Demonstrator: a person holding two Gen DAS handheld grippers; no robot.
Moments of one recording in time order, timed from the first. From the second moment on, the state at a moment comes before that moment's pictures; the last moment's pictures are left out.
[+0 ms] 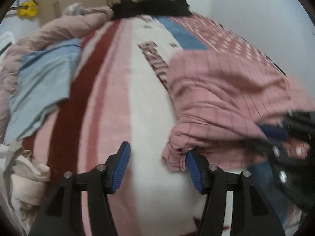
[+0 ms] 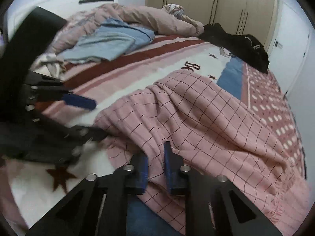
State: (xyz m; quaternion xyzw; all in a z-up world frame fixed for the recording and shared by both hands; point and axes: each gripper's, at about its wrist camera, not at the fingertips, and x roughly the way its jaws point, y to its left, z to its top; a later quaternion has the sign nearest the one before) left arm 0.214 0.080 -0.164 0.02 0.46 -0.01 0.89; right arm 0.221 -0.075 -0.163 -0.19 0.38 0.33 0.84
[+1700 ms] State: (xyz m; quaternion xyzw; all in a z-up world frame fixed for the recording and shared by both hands) left arm 0.212 0.021 -0.084 -0.03 0.38 -0.11 0.92; right arm 0.191 -0.395 -0.119 0.19 0.43 0.14 0.87
